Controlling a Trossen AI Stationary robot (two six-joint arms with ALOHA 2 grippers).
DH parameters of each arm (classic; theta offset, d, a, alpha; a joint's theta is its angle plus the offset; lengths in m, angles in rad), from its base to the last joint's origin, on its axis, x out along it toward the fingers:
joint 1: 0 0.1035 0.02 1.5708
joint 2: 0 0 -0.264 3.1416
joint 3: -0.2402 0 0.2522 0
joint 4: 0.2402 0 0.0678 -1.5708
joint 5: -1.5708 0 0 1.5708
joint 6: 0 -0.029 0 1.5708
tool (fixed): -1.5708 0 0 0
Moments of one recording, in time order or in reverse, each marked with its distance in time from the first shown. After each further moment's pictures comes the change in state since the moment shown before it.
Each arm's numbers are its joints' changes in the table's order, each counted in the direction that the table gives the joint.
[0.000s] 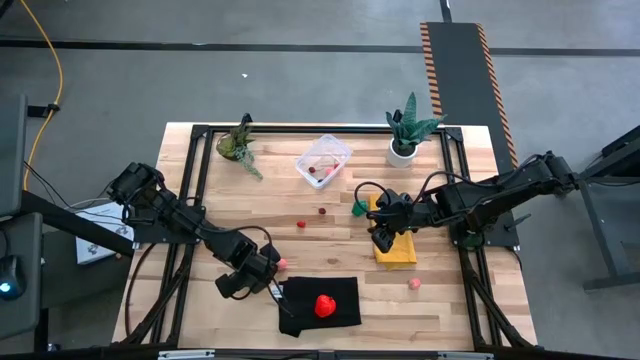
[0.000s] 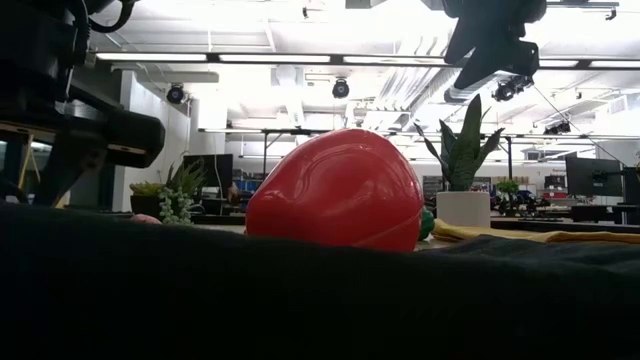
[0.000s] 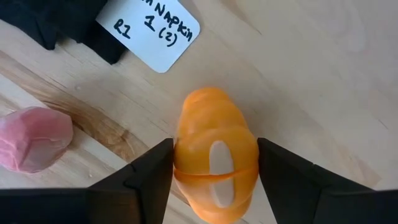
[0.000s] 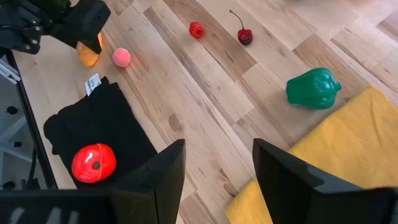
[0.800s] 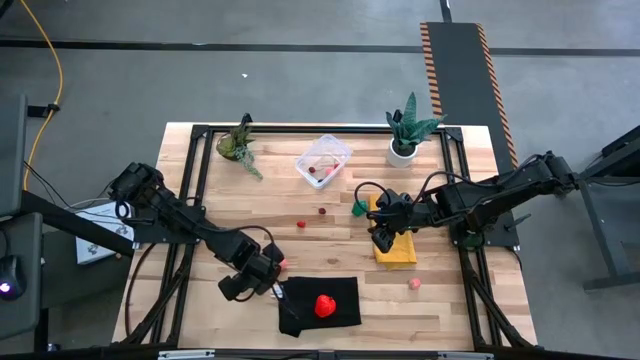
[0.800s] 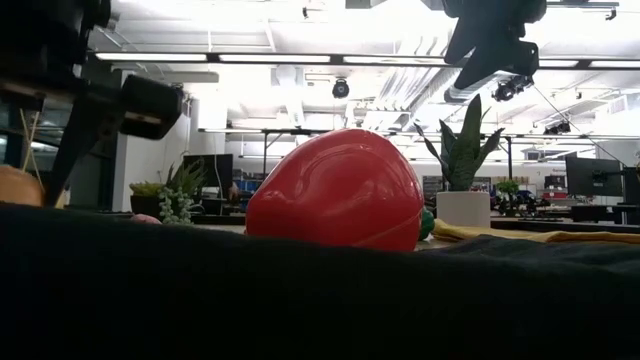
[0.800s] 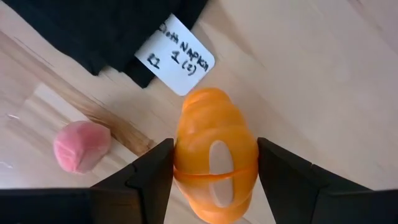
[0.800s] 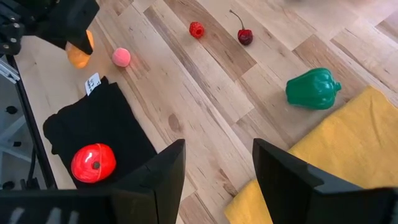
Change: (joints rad) left arm 0.000 0.000 -0.116 0.103 -0.019 0.035; right arm 0.000 0.000 0.000 0.001 0.000 0.003
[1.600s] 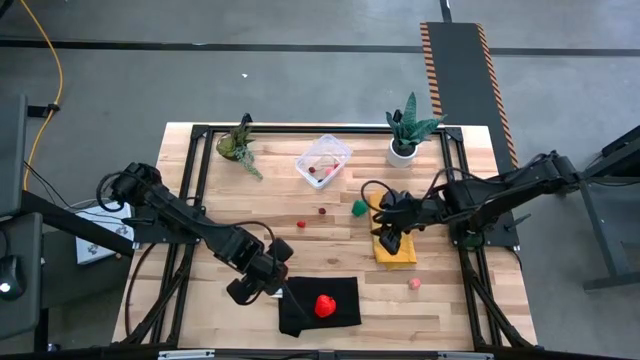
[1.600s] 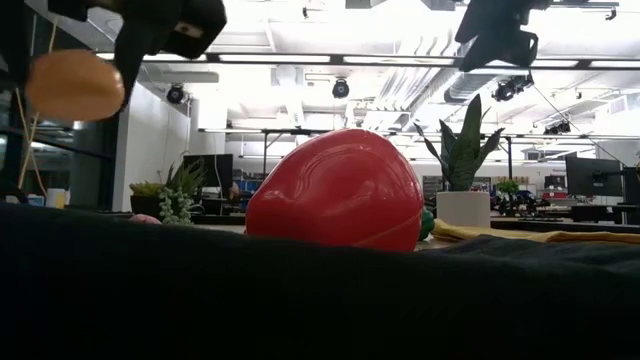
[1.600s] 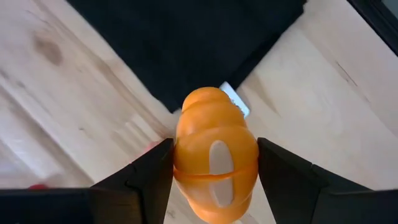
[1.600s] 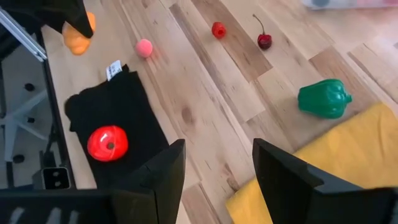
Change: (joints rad) left arm 0.001 0.000 -0.262 0.176 -0.109 0.090; right arm 0.000 0.062 0.000 0.003 -0.054 0.111
